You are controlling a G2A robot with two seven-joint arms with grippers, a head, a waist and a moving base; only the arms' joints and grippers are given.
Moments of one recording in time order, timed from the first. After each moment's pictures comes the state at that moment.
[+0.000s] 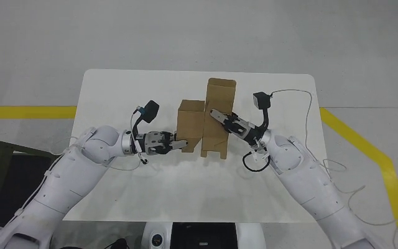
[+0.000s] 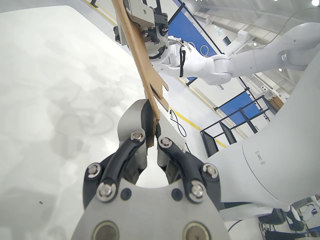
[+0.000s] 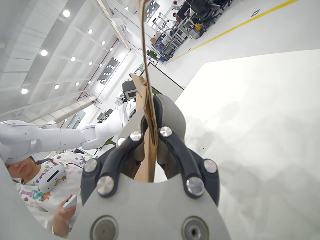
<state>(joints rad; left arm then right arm) 0.94 -0.86 -0.92 -1.44 -0.09 -0.99 -0.74 -0.98 -1.13 0.95 -1.41 0.02 -0.73 0.35</state>
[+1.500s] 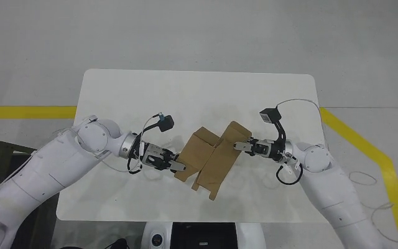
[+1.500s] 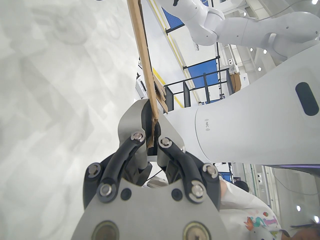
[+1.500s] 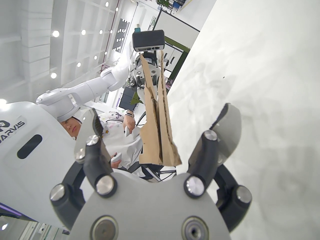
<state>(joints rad) 0.57 -0.66 -0.44 -1.55 -0.57 -0.70 -1.12 -1.09 -1.05 1.13 -1.42 0.46 -0.68 1.07</state>
